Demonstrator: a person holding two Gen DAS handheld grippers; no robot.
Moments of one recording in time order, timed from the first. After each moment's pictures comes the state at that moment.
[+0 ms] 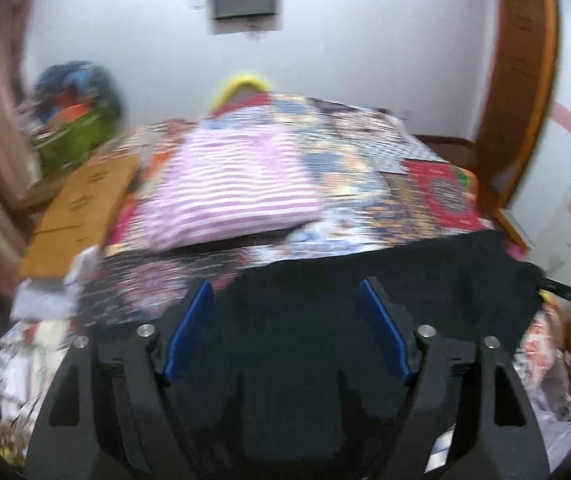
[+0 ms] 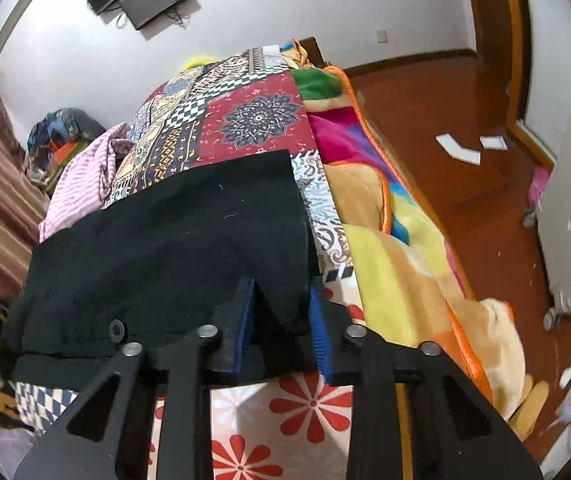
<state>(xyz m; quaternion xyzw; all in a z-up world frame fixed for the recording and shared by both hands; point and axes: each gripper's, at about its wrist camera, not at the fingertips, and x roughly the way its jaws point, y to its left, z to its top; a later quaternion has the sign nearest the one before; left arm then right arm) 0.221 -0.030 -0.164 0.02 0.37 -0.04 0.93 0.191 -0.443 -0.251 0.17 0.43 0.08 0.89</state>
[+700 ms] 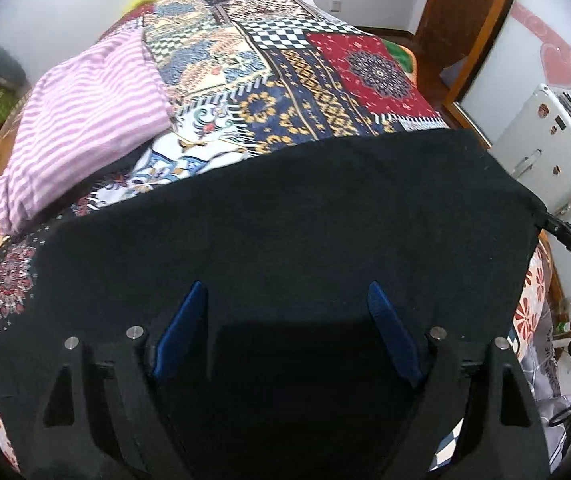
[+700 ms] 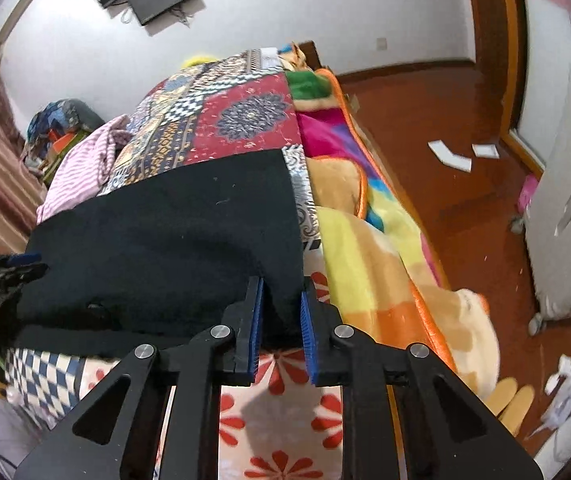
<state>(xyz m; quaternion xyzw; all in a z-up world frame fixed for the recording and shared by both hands) 0.285 -0.133 -0.259 0.07 0.53 -0.13 0.84 0.172 -0.460 -0.250 0.16 0.43 0.07 0.88</state>
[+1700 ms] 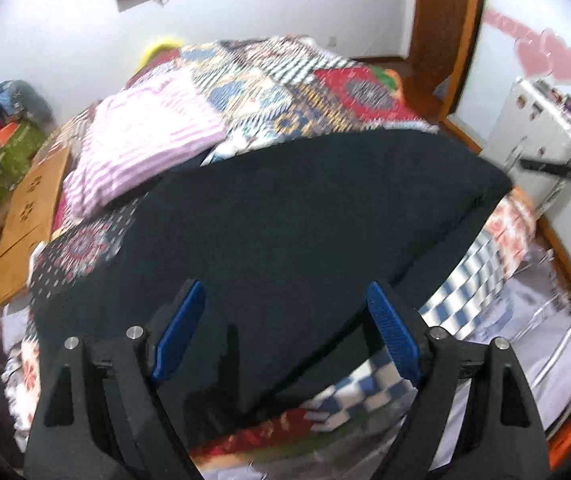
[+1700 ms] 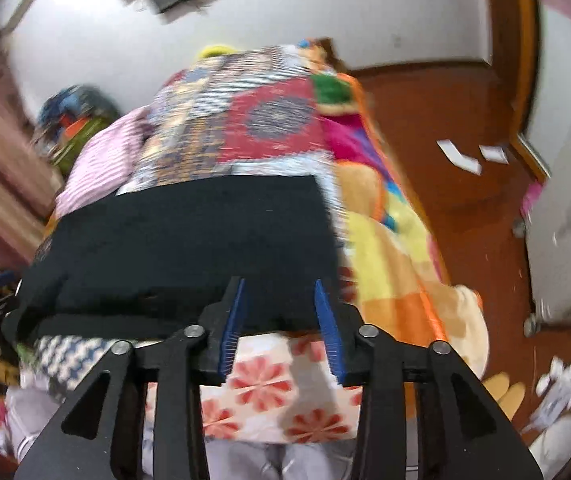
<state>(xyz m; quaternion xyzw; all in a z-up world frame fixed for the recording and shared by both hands) 0.169 -0.079 -0.215 0.11 0.46 -0.12 0.87 0.147 -0.419 -0.196 0.12 0.44 0.14 0.88</state>
